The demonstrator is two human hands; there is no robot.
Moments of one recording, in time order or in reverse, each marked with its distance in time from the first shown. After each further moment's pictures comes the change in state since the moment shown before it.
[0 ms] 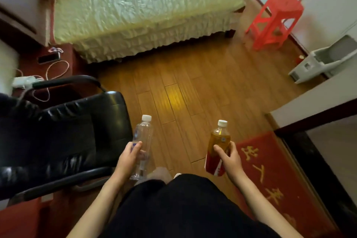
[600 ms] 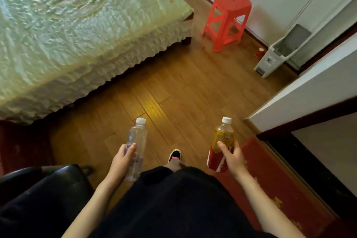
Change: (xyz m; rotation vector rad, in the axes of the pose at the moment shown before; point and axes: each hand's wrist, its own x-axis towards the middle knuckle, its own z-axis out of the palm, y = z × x) left_hand 0.253 0.240 0.132 0.193 -0.228 0.084; right_hand 0.256 -0.108 -0.088 0.206 0.292 0.073
